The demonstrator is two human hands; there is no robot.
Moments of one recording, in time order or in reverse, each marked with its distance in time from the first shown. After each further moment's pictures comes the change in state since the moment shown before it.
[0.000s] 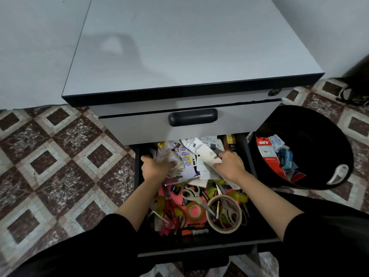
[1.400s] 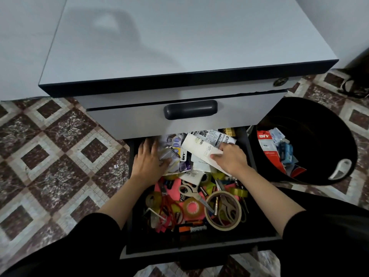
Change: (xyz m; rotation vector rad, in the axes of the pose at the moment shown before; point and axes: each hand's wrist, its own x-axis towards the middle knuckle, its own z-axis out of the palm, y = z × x) left_hand 0.033 -0.022 -0.015 0.978 -0.148 0.644; right_hand 0.005 0.003 -0.002 -0.071 0.043 0.041
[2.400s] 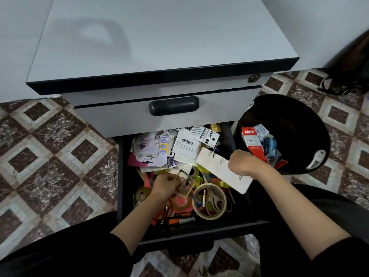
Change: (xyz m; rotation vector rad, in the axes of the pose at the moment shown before) left_hand -0.053 0.080 0.038 -1.134 -0.231 -0.423; right_hand -0.056 0.029 -0.058 0.075 -0.394 0.213
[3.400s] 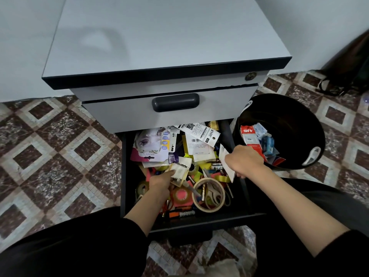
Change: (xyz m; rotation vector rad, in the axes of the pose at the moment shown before) left_hand 0.009 -0.004 0.000 -0.480 0.229 -0.308; right_hand -0.025 -0.006 0.007 -0.016 0.229 0.057
